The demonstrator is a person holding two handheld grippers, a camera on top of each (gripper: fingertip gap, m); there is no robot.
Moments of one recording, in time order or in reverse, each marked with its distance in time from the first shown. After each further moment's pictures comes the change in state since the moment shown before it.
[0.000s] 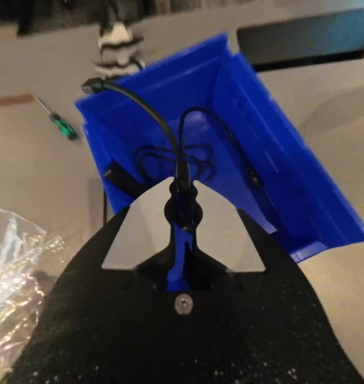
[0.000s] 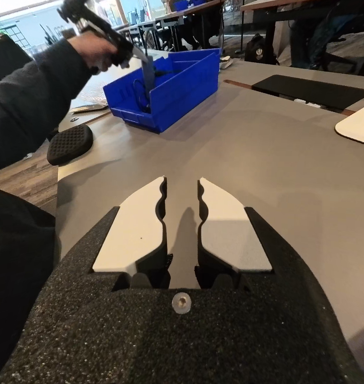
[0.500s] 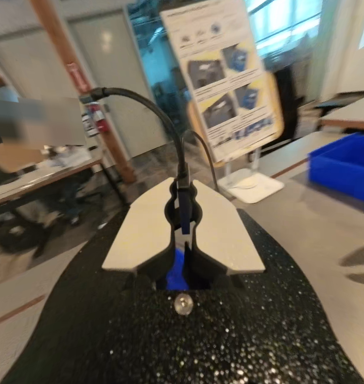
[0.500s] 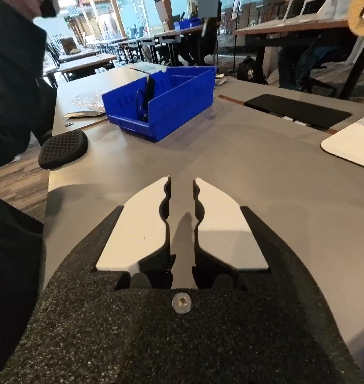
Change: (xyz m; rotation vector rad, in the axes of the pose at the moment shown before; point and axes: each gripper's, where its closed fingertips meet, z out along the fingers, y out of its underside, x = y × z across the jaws) left arm 0.127 -0.126 -0.198 0.821 0.218 0.313; right arm 0.001 -0.008 0.000 0.059 0.027 -0.056
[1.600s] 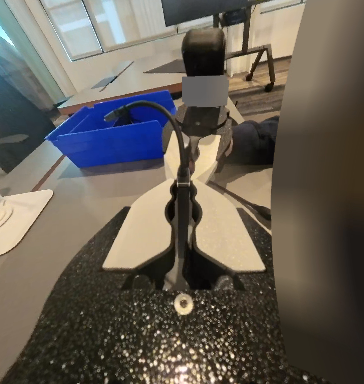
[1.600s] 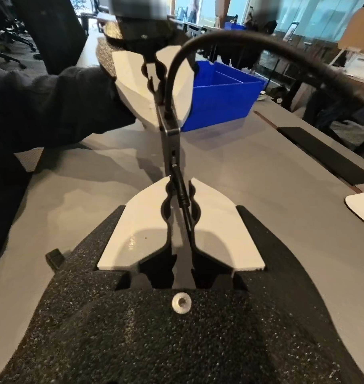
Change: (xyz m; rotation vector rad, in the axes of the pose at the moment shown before) left arm 0.322 0.123 -0.005 0.070 1.165 0.052; right arm -0.038 0.020 0.023 -0.024 -0.139 -0.336
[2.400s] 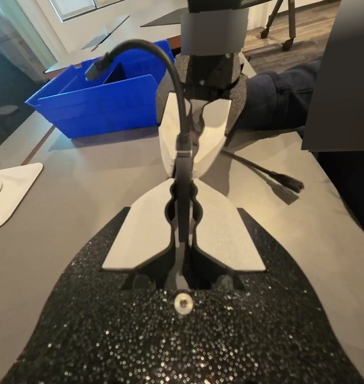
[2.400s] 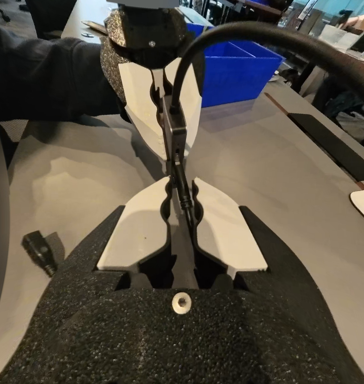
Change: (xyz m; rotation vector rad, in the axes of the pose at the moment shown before) left arm 0.005 0.048 0.014 -0.138 -0.027 0.024; right arm -0.006 0.022 0.009 -0.107 -0.015 -0.071
